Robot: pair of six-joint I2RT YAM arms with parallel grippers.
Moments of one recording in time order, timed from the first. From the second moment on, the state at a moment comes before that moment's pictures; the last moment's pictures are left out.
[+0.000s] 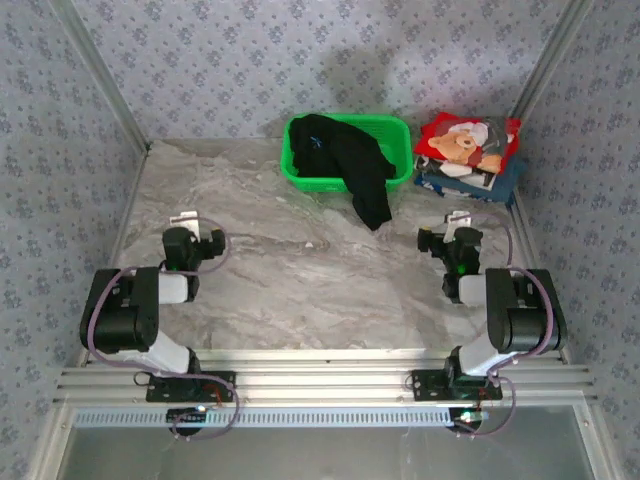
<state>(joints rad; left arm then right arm) 0.02 1.54 0.40 0.70 -0.07 -0.04 -0.03 1.53 0.37 0.73 0.04 0.00</state>
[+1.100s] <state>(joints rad) -0.05 1.45 1.25 -0.16 0.03 -0.24 0.07 1.07 0.79 -0.06 0.00 0.17</state>
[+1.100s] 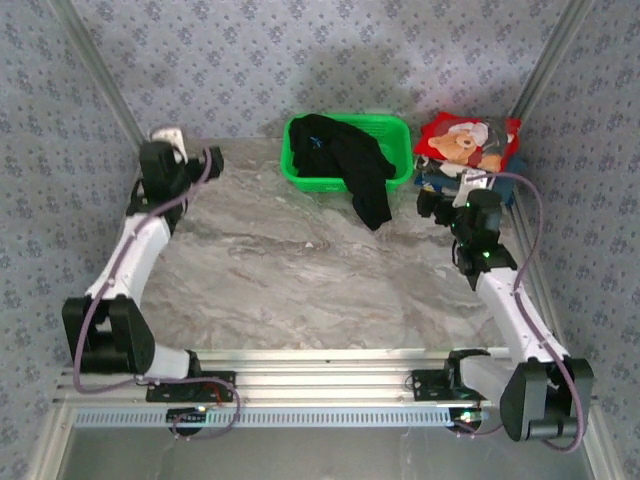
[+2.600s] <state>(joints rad) -0.28 2.15 1.89 -0.87 0.22 -0.54 0.42 2.17 2.12 -0.86 -0.02 0.16</state>
